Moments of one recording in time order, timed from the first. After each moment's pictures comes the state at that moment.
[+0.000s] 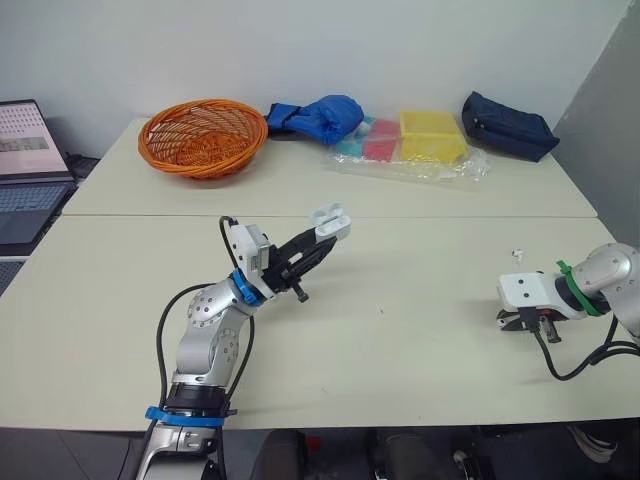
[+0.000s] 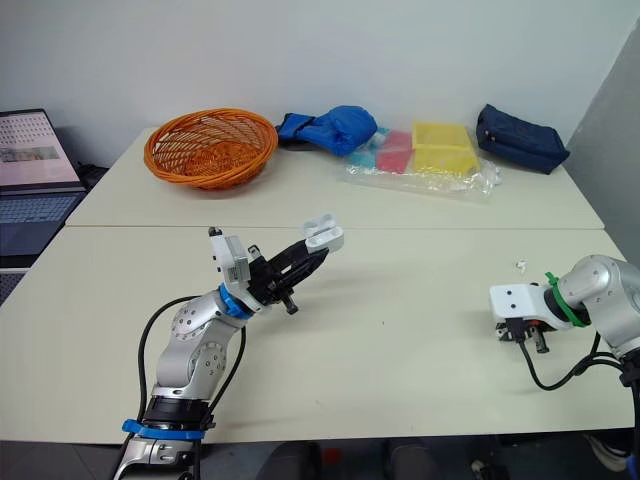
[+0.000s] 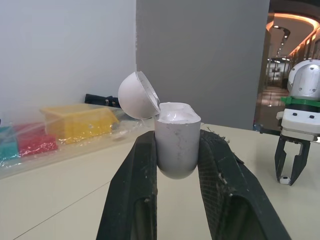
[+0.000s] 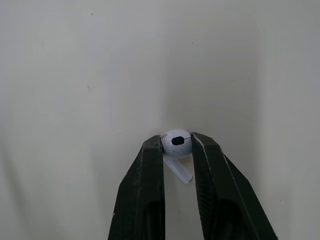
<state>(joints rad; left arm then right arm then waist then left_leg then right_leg) -0.33 0.25 0.04 0.04 -0.47 -0.03 -0.93 -0.50 -1.07 0.30 0.24 -0.15 0.02 1.45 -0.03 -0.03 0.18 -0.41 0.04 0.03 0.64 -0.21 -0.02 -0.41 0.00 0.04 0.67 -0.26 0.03</state>
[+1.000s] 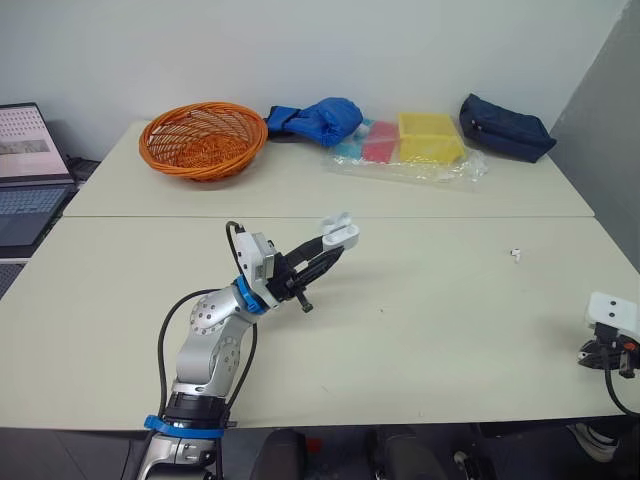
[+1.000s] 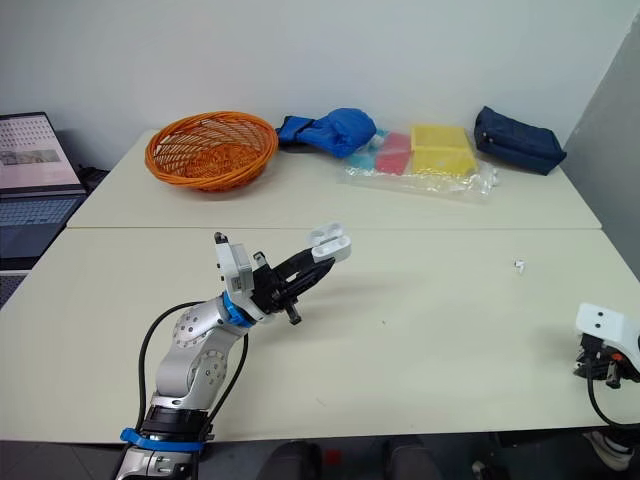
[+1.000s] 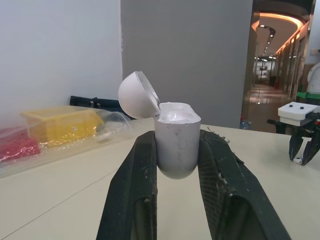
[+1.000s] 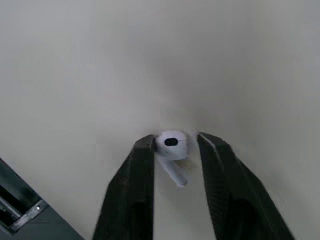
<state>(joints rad) -0.29 0.25 0.00 -0.03 -0.47 -0.01 -0.93 -0.08 -1.25 -0.02 0.27 0.00 0.29 1.29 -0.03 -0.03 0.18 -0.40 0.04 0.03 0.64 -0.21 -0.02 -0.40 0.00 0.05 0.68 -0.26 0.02</state>
